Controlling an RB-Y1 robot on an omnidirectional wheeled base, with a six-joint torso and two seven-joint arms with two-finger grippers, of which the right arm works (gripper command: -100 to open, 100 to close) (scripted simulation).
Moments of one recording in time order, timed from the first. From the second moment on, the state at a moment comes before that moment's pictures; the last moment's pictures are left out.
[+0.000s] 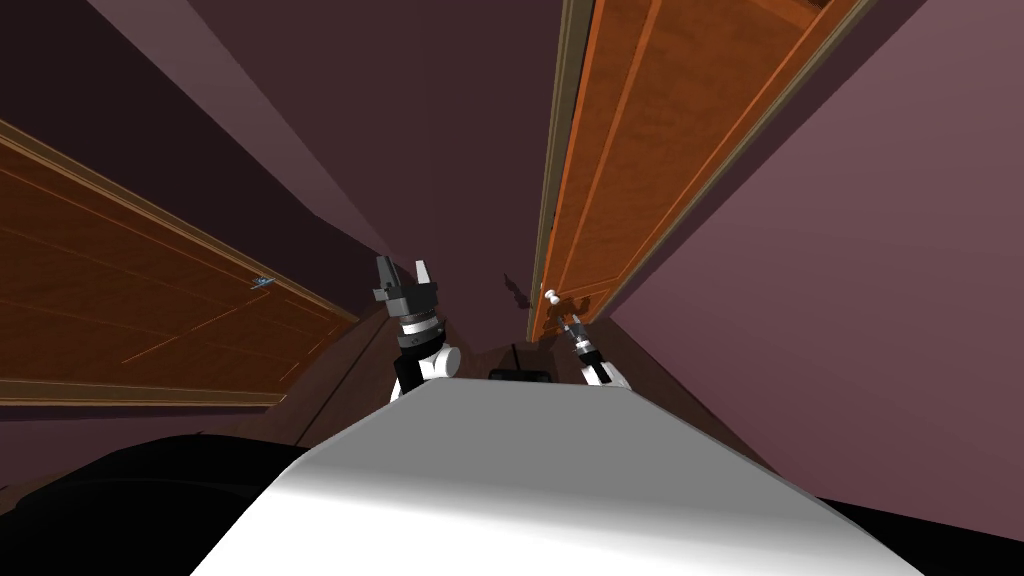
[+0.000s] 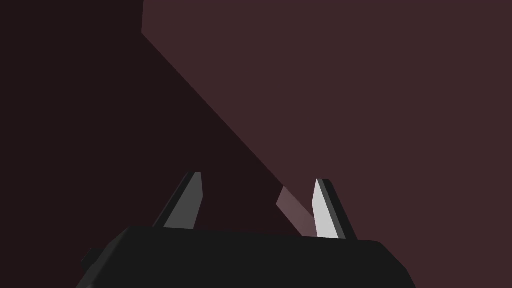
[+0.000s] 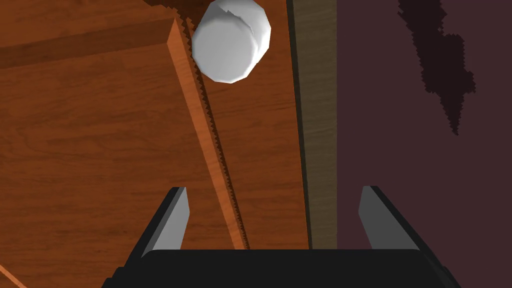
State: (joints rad) arm 0.00 -0.22 -0.07 -0.85 0.36 -0.92 0.94
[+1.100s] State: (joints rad) arm -0.05 -0.24 -0.10 -0.64 0.40 -0.98 1.07
